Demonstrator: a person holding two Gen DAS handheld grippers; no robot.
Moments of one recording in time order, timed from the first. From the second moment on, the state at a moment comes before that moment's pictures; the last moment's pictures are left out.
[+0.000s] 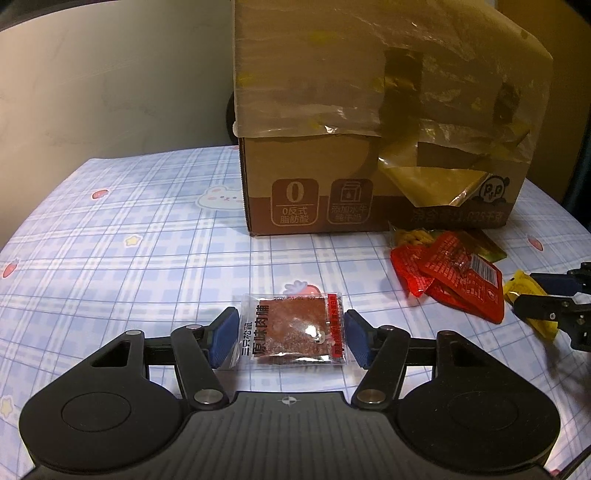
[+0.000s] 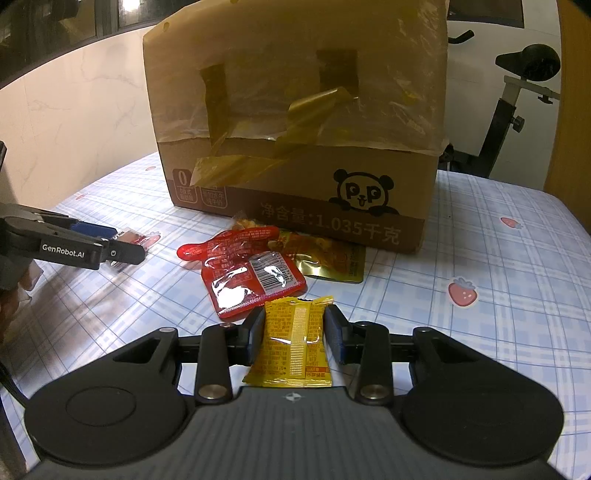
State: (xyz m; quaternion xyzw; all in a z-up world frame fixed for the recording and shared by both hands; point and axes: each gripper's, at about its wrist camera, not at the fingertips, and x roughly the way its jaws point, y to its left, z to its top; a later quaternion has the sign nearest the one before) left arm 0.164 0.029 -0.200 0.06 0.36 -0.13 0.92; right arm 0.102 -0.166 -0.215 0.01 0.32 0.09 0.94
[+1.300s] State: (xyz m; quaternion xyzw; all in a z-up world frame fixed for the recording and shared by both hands) left arm 0.157 0.052 -0.089 0.00 0.23 -0.18 0.96; right arm 0.100 -0.181 -0.129 0.00 0.21 0.09 0.97
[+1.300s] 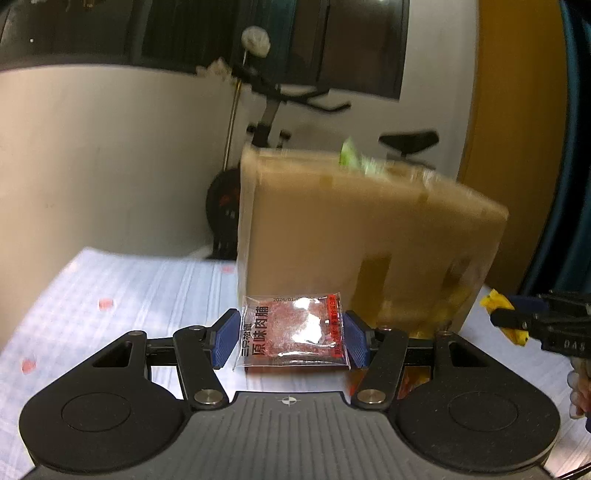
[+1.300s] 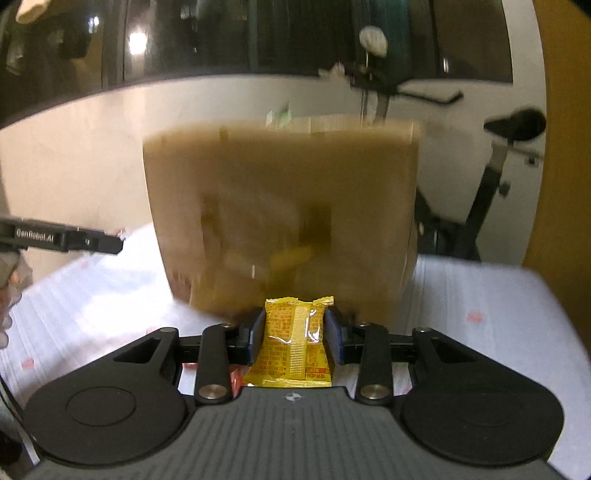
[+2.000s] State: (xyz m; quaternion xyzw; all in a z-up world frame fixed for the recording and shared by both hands) left arm 0.248 -0.014 -0.004 0.04 0.17 -0.22 0.96; right arm 0.221 -0.203 -0.030 0.01 0.16 0.08 0.98
